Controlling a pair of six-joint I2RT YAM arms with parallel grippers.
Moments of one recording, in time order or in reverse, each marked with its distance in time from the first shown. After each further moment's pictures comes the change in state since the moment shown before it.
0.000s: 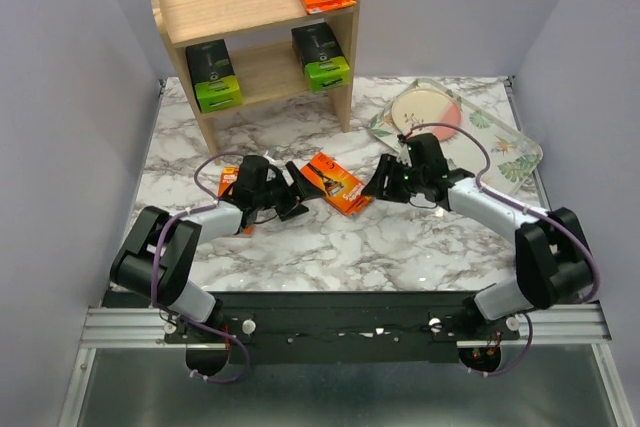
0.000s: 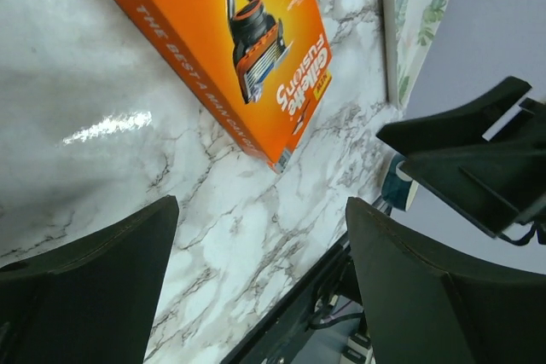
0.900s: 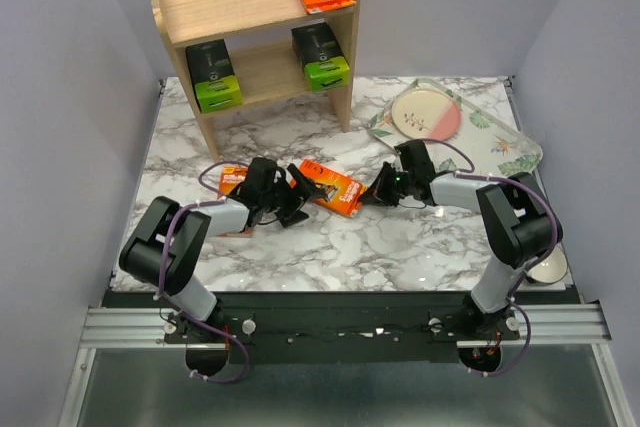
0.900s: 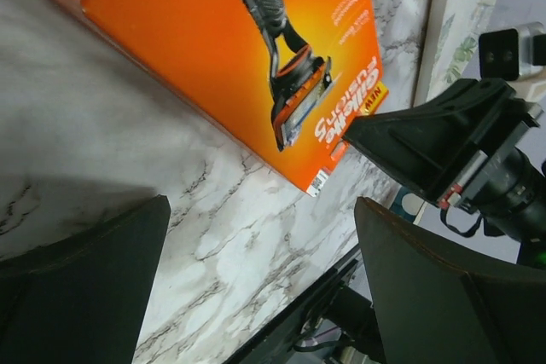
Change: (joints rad) left arm -0.034 0.045 0.013 -0.060 -0.097 -0.088; right arm -0.034 0.338 -0.006 0.229 -0.100 0.228
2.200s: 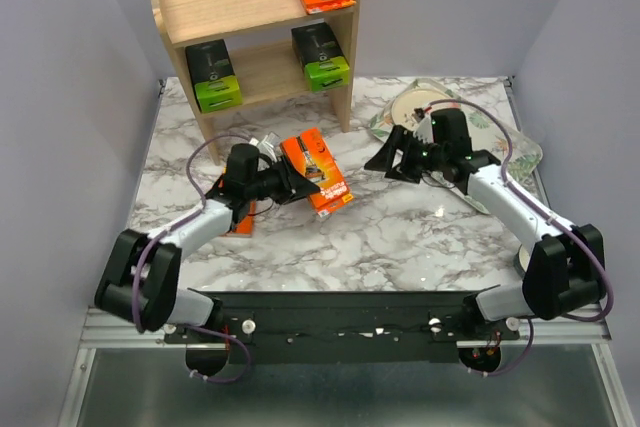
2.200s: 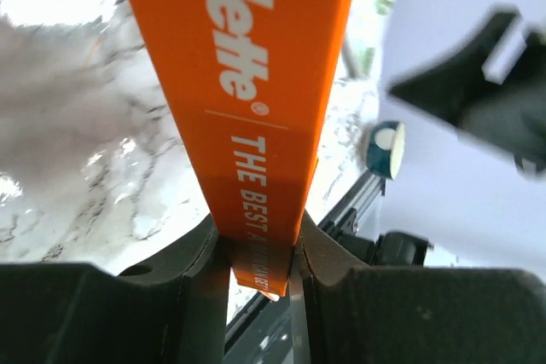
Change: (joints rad) left arm 0.019 -0.131 0.047 -0.028 0.169 0.162; right arm -0.044 -0.342 0.145 -0.349 -0.074 -0.140
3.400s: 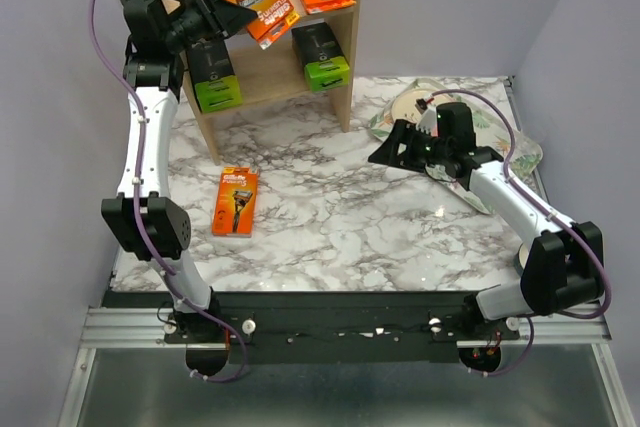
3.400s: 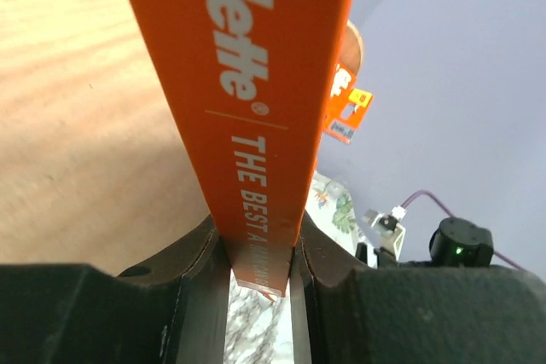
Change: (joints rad) left arm 0.433 0.328 1.343 -0.398 0.234 0.301; right arm -0.069 0.004 0.053 0.040 -0.011 -0.180
